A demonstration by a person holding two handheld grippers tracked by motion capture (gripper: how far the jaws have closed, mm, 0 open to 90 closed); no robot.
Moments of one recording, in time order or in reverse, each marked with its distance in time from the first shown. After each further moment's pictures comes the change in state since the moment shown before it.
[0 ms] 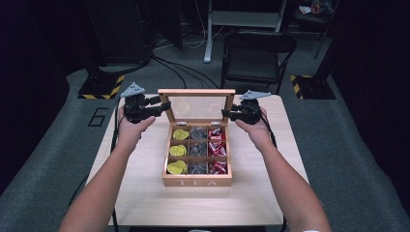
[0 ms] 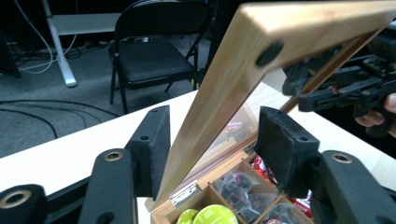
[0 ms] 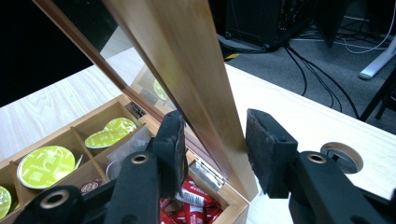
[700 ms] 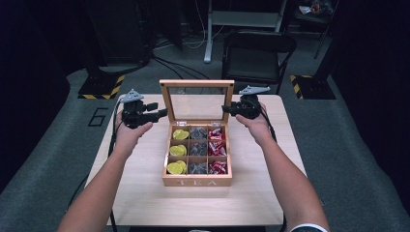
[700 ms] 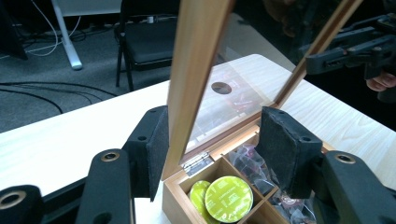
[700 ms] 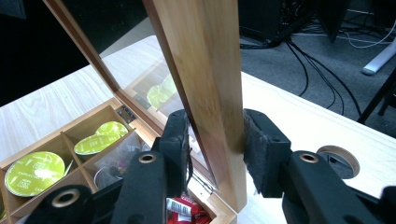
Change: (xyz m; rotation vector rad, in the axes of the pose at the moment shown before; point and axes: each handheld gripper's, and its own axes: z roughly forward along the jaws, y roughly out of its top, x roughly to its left) left arm 0.008 -0.021 -0.001 0.056 0.008 -0.015; right arm -0.015 0.010 0.009 0.027 0.015 0.015
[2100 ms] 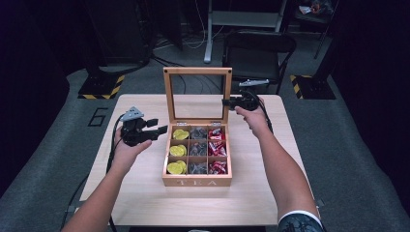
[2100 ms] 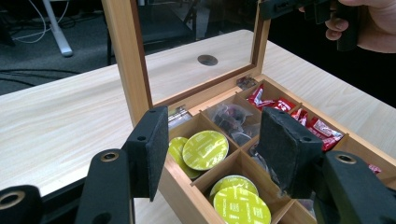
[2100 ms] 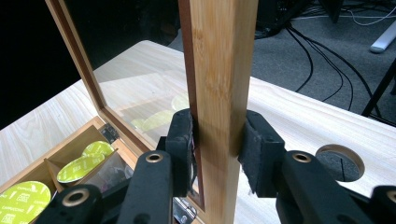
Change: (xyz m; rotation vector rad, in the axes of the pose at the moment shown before) left arm -0.022 -0.039 -0.018 0.044 -0.015 0.022; right arm -0.025 0.011 0.020 0.024 0.005 0.115
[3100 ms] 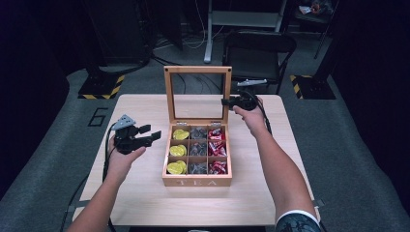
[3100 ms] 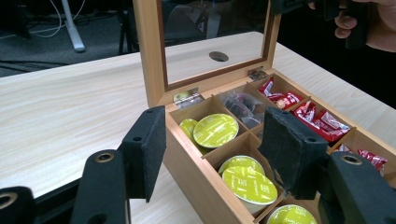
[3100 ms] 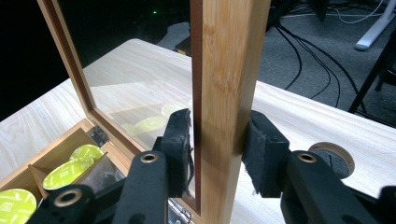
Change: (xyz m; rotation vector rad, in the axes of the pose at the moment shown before) left arm 0.005 -0.024 -0.016 -0.026 0.040 -0.058; right arm 0.003 0.002 0.005 0.005 -0.050 -0.006
